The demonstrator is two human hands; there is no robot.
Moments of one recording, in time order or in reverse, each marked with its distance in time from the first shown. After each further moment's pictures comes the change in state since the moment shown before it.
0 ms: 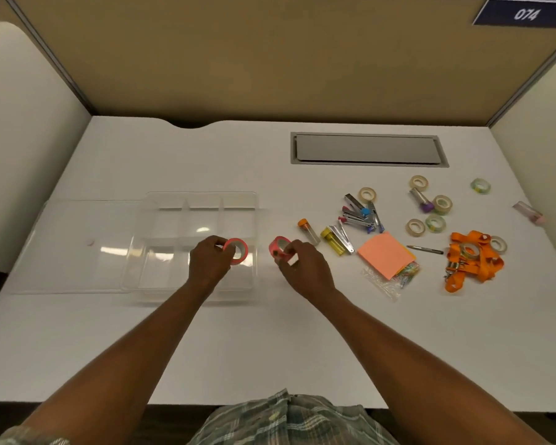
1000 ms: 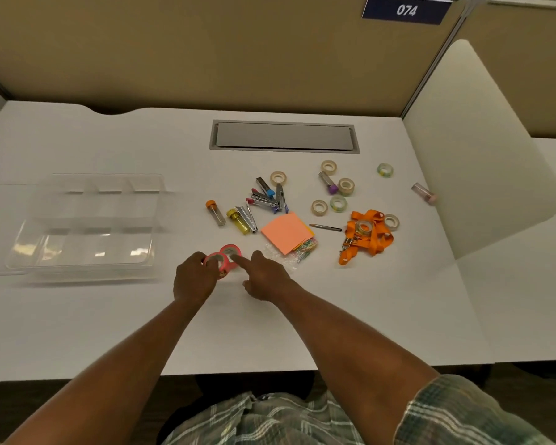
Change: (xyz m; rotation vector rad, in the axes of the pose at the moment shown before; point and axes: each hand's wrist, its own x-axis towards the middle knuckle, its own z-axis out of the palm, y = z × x) left_hand -0.130 0.061 0.177 0.200 0.049 -0.053; right_hand -0.058 0.132 -0.085 -0.415 -0.471 -0.141
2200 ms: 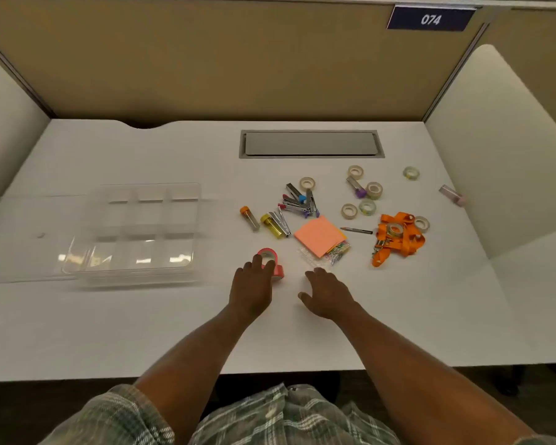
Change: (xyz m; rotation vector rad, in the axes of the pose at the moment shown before) left_hand -0.008 -0.019 0.015 0.685 -0.104 0.692; right_hand -0.045 0.018 0.013 -0.005 0.014 0.289
